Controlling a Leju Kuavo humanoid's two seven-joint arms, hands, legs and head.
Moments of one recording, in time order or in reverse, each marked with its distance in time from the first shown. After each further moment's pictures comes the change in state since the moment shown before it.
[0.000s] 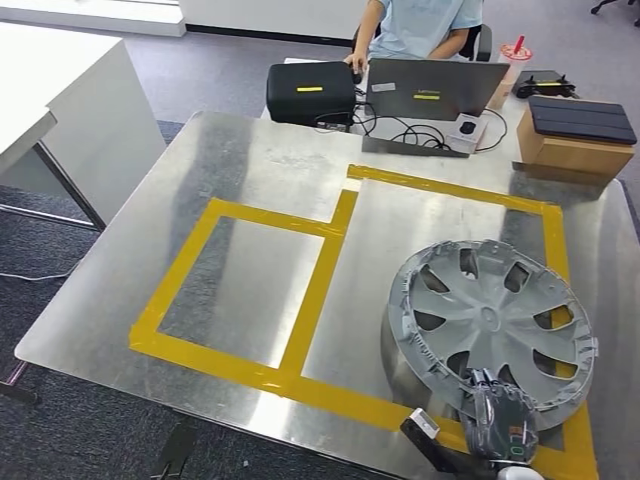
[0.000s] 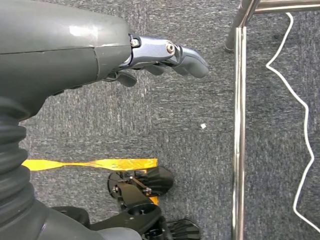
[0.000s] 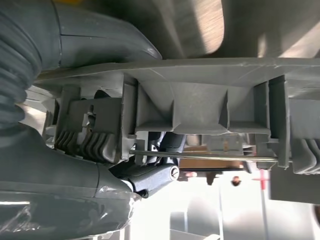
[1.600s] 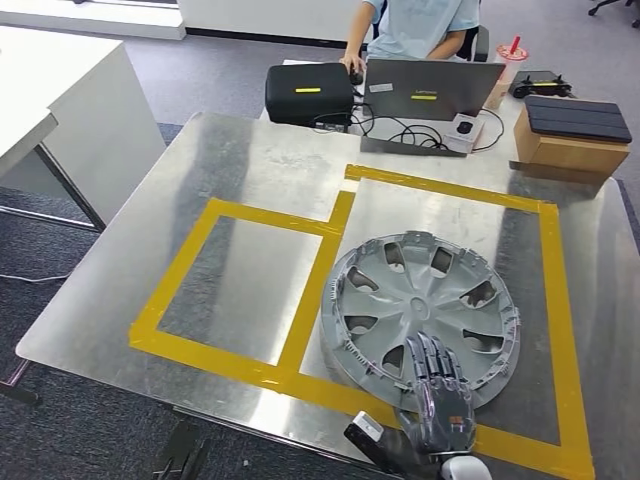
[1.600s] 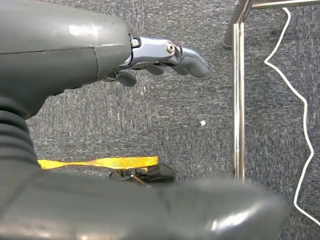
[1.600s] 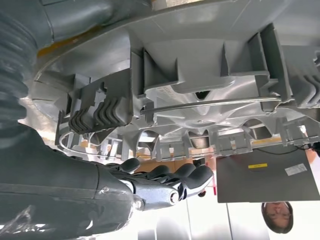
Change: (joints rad) left arm -0.006 0.000 -0.022 0.000 0.006 -0.010 0.018; right arm -0.082 -0.080 0.354 0.041 -0.071 -0.017 0.202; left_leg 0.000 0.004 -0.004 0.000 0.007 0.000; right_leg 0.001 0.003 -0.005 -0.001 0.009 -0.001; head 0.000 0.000
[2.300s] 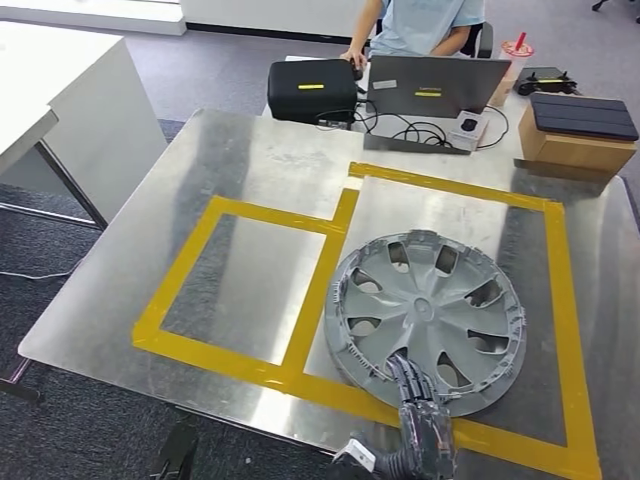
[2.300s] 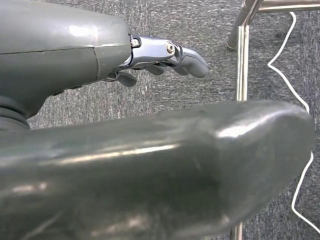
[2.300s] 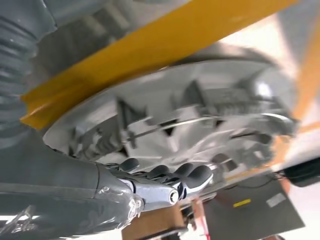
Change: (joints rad) left arm 0.006 0.002 0.009 0.000 0.033 -0.007 -0.019; right arm 0.086 -0.004 0.111 -0.134 -0.292 -0.052 -0.088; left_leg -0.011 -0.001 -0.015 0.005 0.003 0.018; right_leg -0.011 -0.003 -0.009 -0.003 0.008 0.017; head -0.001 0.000
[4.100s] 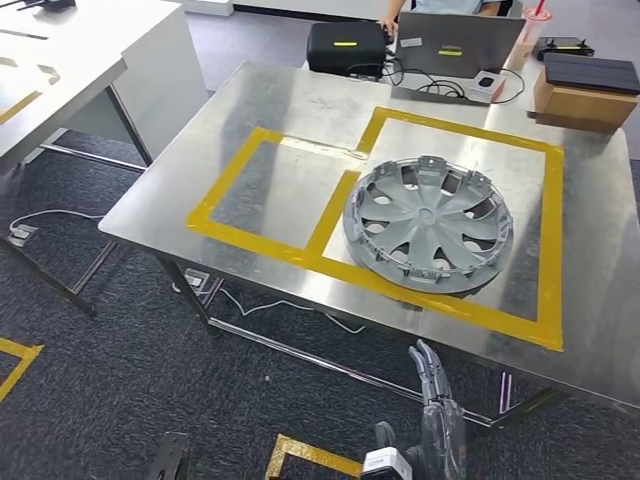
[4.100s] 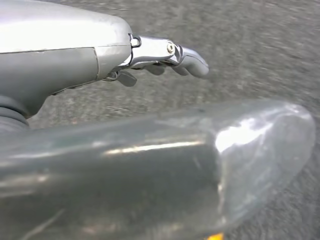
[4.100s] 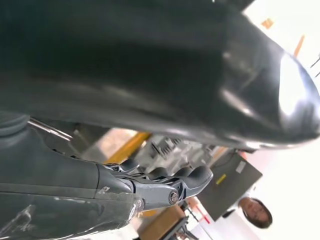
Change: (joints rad) left arm 0.020 -0.013 0.082 0.000 0.053 0.043 -0.021; right arm 0.077 0.106 -0.110 -0.043 -0.274 -0.098 -0.356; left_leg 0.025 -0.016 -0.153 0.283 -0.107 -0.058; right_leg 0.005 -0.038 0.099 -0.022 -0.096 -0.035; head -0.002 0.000
